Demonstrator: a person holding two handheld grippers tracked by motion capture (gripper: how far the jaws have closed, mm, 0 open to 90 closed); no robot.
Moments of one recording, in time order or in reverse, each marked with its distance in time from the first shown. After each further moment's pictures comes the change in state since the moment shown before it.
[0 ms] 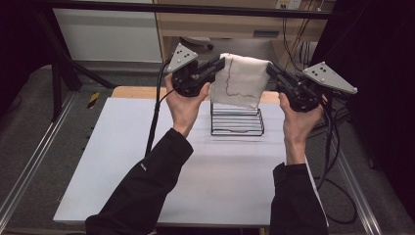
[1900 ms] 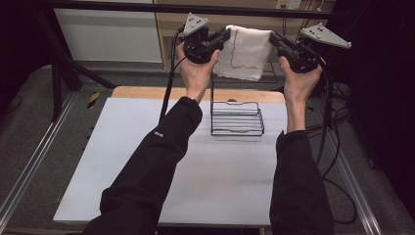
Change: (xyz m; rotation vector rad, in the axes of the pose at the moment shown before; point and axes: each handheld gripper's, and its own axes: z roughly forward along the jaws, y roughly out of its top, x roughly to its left) left arm 0.038 0.026 0.069 -0.010 0.066 -0.008; right arm -0.051 0.025 0.070 0.031 -0.033 -0.009
